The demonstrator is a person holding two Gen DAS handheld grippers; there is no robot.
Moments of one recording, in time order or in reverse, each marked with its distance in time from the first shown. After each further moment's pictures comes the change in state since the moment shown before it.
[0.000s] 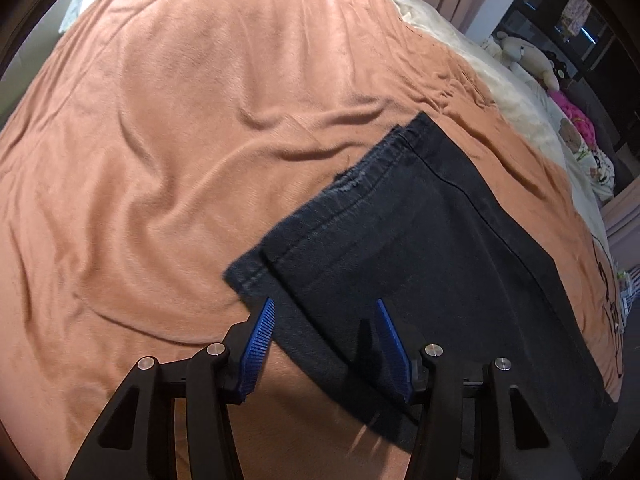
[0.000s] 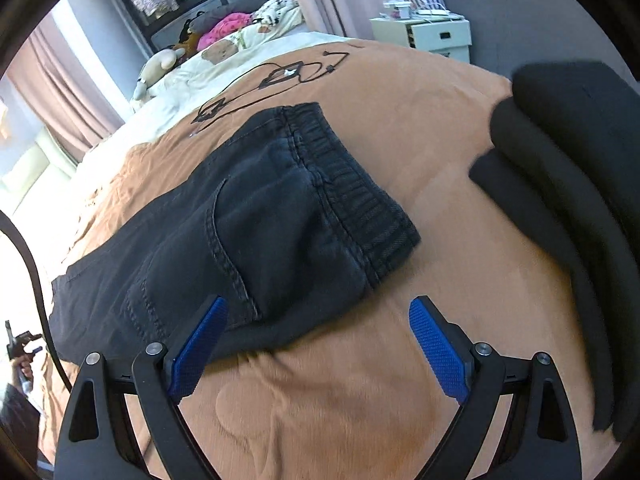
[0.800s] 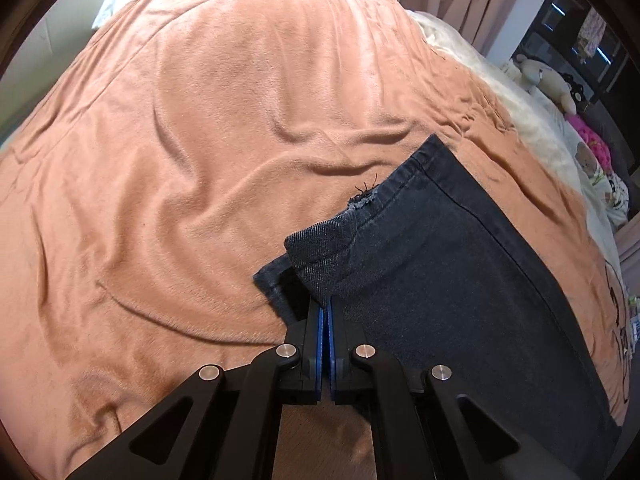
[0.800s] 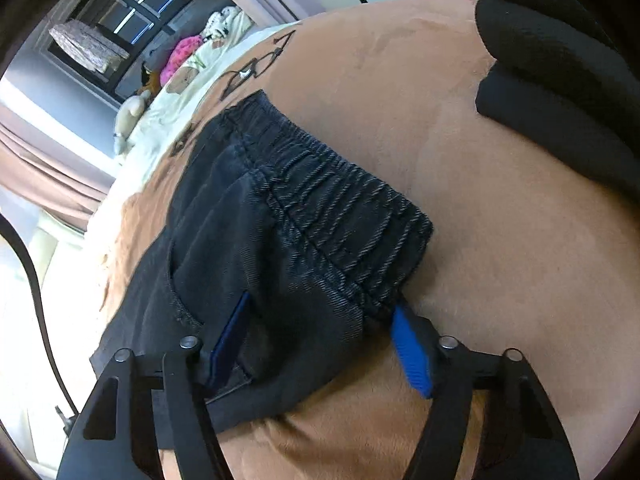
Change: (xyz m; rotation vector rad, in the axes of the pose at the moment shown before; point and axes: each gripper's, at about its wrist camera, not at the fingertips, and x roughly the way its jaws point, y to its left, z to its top) left arm -0.015 0.015 -0.007 -0.069 -0.091 0.059; right arm 0.069 -0.036 0.008 0.286 0.023 0.083
